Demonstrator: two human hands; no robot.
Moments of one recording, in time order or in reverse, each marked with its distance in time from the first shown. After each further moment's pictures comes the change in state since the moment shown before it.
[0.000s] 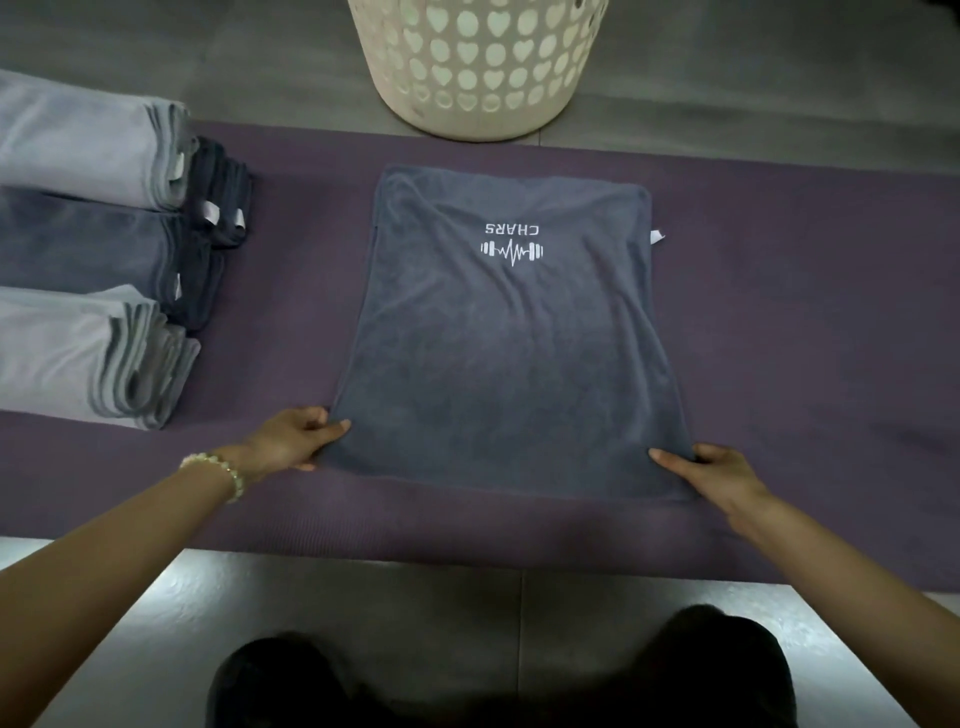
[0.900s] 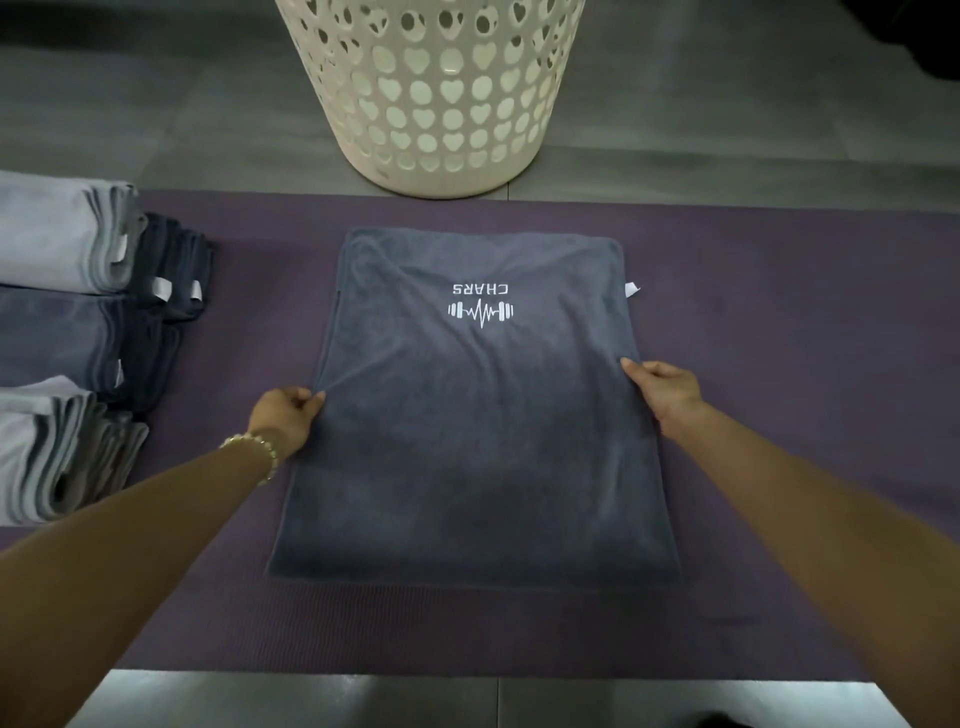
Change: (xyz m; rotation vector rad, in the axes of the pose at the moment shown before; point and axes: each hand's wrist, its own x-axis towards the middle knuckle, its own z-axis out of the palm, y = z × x) left_hand 0.089 0.075 -0.005 0.112 0.491 0.025; right_hand 0.137 -0.103 0.013 0.331 0.153 -0.074
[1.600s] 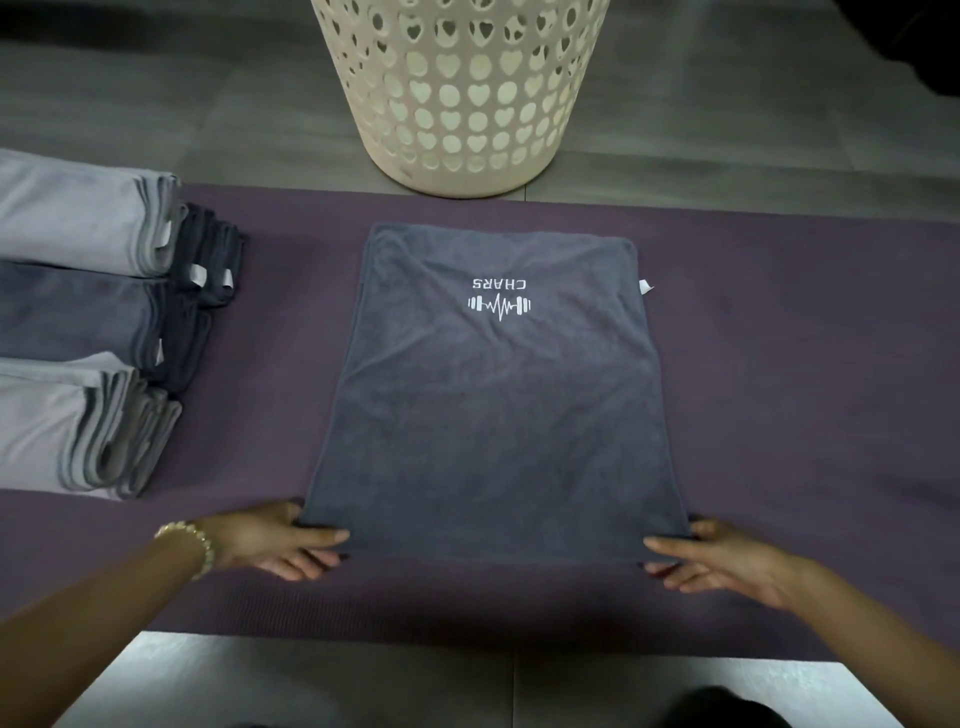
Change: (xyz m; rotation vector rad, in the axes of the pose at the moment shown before) left_hand -0.101 -0.063 -0.045 -0.015 -0.897 -0.222; right_hand -0.122 0.077 -0.086 -0.386 -0.668 0.316
